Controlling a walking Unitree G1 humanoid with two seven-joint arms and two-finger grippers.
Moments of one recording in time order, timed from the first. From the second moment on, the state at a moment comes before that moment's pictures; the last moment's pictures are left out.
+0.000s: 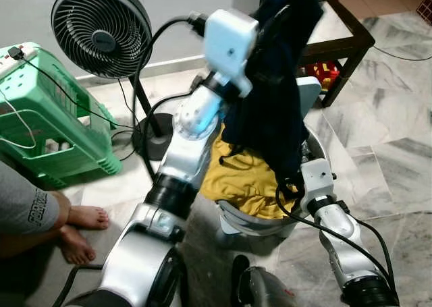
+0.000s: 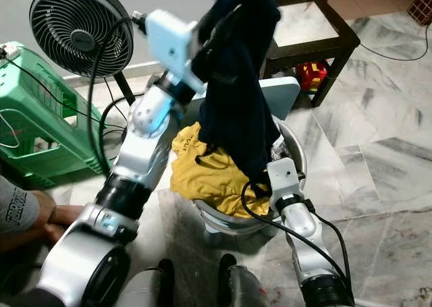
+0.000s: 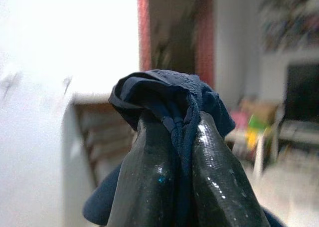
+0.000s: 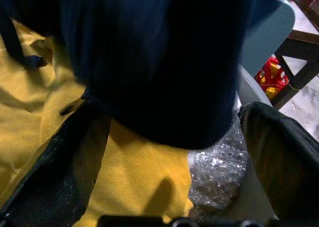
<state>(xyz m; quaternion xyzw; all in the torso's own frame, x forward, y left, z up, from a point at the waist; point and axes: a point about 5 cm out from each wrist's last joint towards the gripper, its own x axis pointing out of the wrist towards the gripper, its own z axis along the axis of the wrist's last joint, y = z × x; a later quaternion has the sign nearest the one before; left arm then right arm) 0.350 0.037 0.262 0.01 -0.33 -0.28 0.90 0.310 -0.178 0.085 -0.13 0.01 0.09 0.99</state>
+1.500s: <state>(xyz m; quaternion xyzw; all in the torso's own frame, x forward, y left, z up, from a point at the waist) 0.346 0.147 0.135 0.21 -0.12 -0.09 0.97 0.315 -0.174 0.085 -0.14 0.01 0.11 0.98</state>
